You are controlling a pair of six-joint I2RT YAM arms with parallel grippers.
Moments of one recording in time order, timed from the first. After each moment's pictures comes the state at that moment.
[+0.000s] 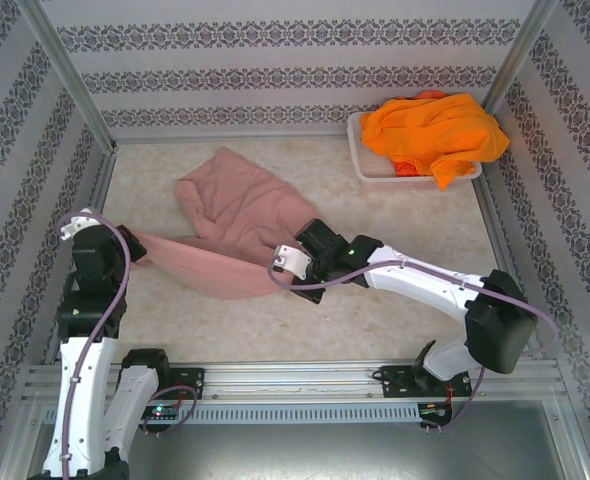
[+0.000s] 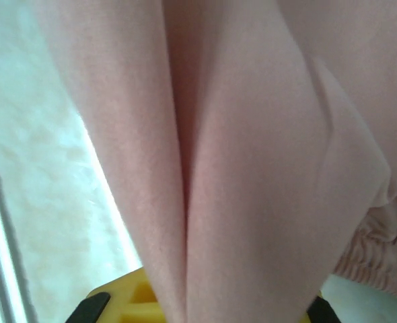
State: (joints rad) left arm 0.09 0.64 0.86 -0.69 -0.26 -0.50; right arm 0.86 1.46 1.03 -0.62 -0.28 -0.26
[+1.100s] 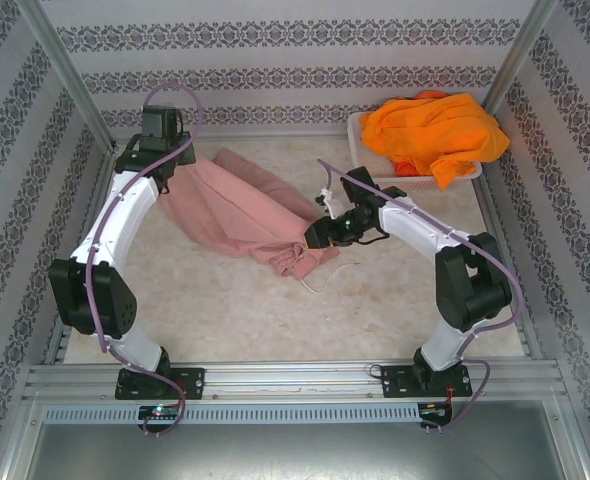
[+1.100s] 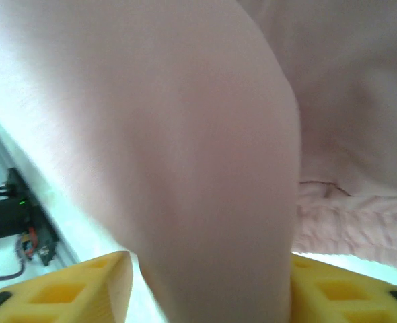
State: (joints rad) left arm -0.08 1.64 1.60 -0.58 -0.25 -0.23; right arm 0.40 1.71 1.23 -0.70 -0.64 0.16
